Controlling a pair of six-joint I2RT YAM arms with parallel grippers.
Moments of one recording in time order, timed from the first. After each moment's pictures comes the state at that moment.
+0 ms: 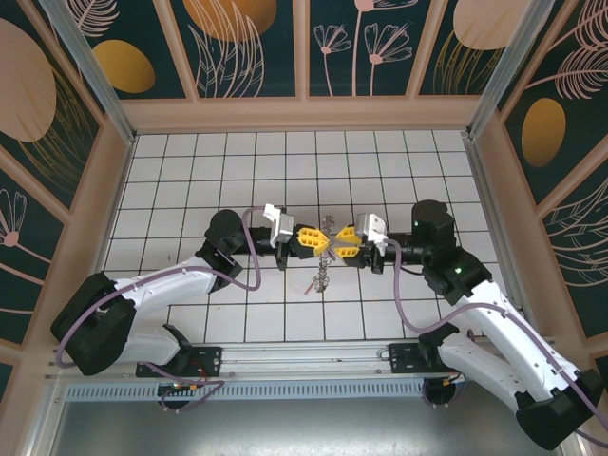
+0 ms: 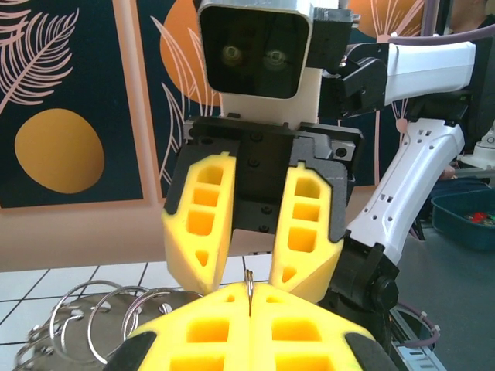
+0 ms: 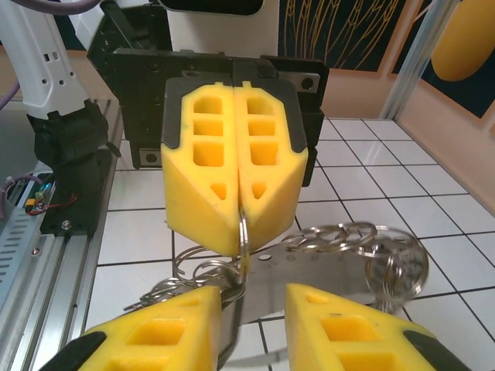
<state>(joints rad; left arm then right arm) -0.76 1.34 0.65 0.91 0.91 -0.15 0.56 0.80 0.77 -0.30 -0.80 -0.43</state>
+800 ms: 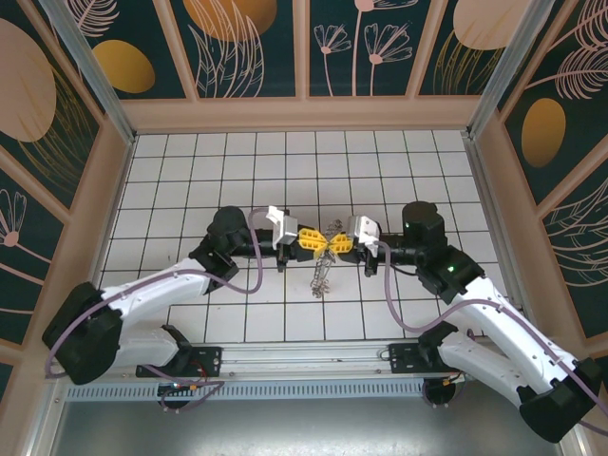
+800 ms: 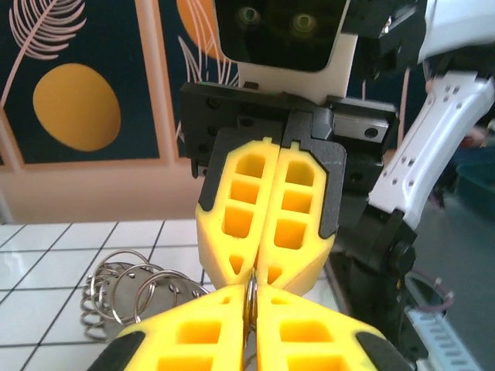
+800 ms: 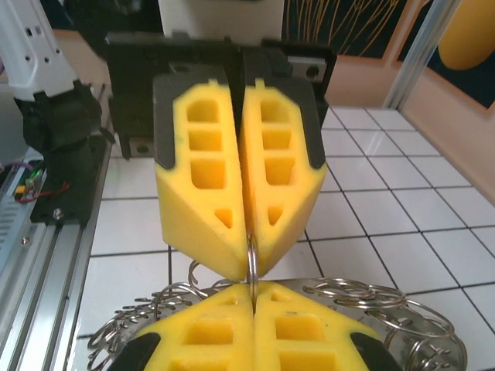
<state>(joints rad) -0.76 1.24 0.69 0.55 0.83 0.04 0.62 0.83 0.76 -0.31 -0.71 -0.45</state>
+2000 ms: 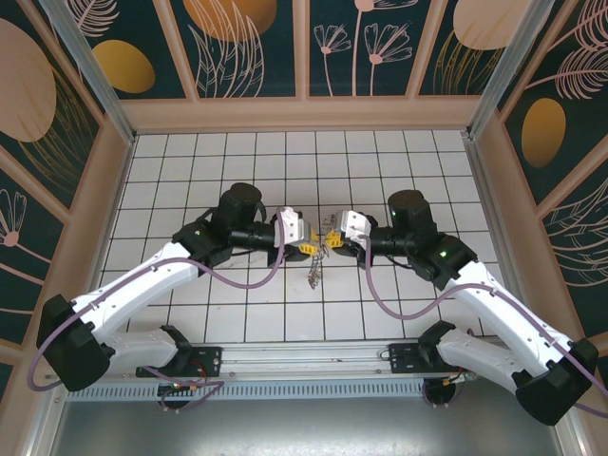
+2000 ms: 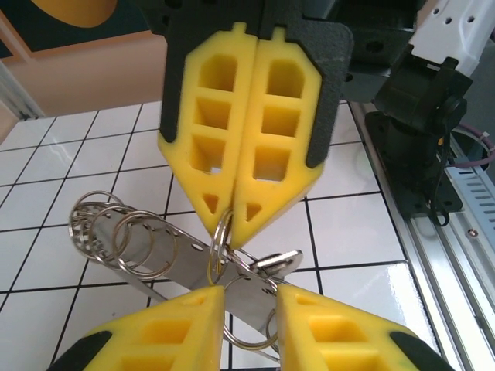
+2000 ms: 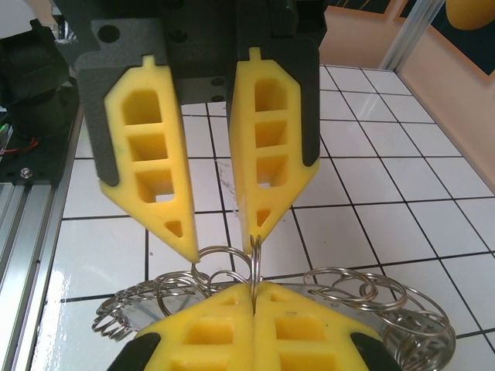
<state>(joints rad) -0.77 1.23 1.00 -0.28 0.68 0.50 0.65 0.95 0.88 -0.43 -0.62 -0.56</state>
